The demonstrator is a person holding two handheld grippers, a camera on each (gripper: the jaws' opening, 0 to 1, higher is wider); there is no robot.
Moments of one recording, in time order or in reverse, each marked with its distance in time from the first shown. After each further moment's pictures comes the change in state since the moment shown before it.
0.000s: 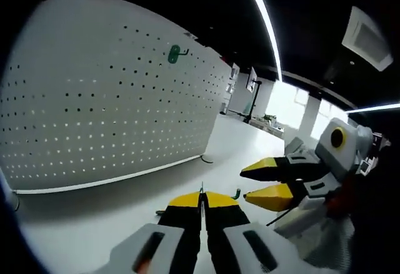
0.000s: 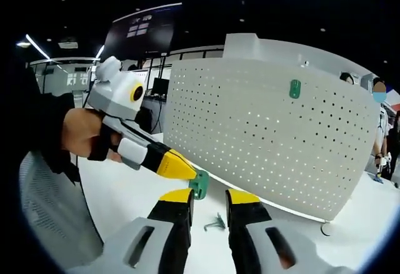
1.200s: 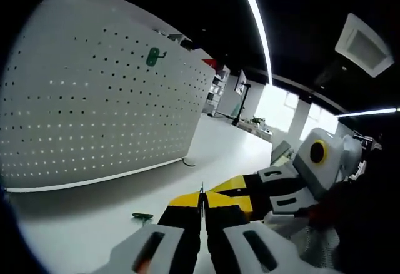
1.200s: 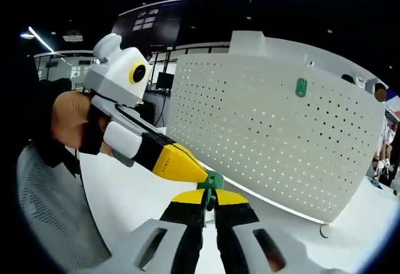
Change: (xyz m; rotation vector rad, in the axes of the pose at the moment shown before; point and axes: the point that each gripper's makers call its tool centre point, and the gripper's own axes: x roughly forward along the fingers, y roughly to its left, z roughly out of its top) left arm 0.004 -0.036 0.006 -0.012 -0.006 -0.074; right arm 0.003 0.001 -0.007 -0.033 0.029 0.014
